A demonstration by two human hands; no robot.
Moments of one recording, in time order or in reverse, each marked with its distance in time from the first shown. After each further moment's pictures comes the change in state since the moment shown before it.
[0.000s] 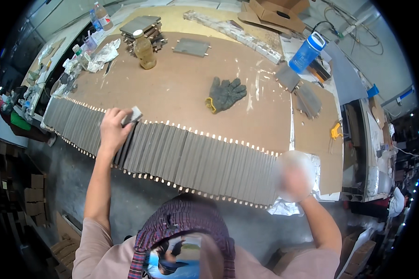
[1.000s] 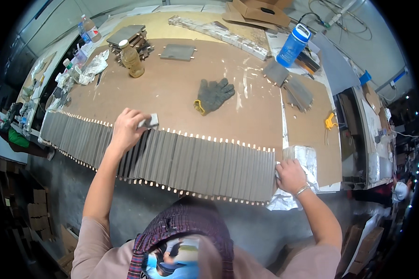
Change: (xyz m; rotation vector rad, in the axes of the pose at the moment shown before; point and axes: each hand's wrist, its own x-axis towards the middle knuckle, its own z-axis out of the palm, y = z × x) left_hand 0.034 0.046 0.024 -0.133 -0.183 0.230; right_hand 0.021 -0.018 -0.040 -0.080 0.069 -0.078
